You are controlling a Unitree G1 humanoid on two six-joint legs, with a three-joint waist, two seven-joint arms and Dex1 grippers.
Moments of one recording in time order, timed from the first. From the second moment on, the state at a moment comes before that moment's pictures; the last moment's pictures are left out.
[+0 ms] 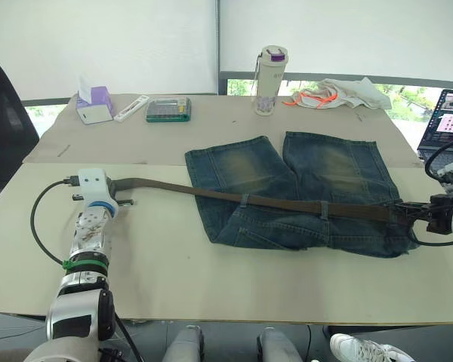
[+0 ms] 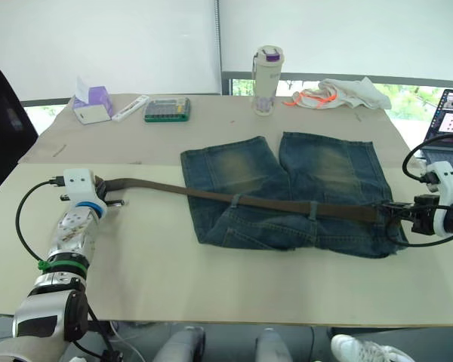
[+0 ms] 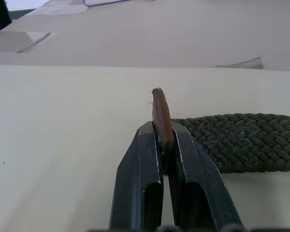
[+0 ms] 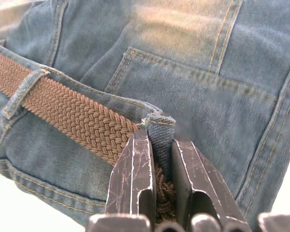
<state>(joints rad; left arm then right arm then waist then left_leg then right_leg) -0.71 0.48 0.26 0.93 -0.12 -0.02 -0.04 -0.50 -1.11 -0.19 0.53 0.41 0.80 1.10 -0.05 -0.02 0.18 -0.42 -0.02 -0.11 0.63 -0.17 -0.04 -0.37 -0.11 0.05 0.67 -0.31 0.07</state>
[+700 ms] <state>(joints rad) -0.76 0.52 0.17 0.95 -0.07 0.07 -0.24 -0.27 -0.91 -0.48 0.12 0.63 0.97 0.87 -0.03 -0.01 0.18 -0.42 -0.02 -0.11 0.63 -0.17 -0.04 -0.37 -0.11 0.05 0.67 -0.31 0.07</state>
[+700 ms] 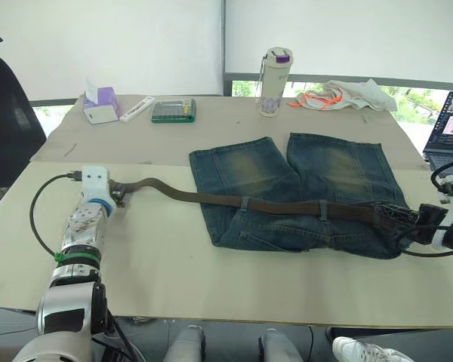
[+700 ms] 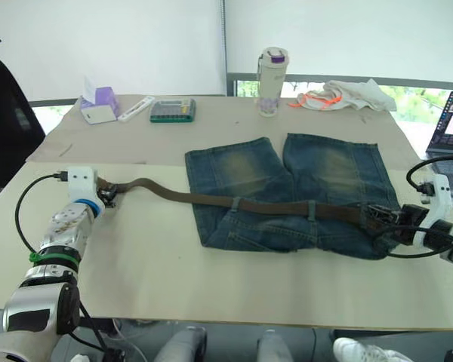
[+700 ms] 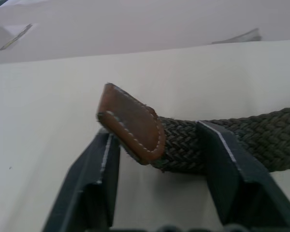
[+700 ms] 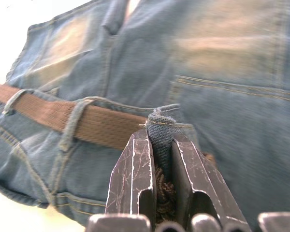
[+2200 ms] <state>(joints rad) -1.05 0.22 -0.15 1.13 -0.01 0.02 -1.08 -0.15 -0.82 -0.56 -0.05 0.69 0.97 0.74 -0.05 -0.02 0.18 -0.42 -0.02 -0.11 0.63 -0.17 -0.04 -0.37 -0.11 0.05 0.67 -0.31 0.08</state>
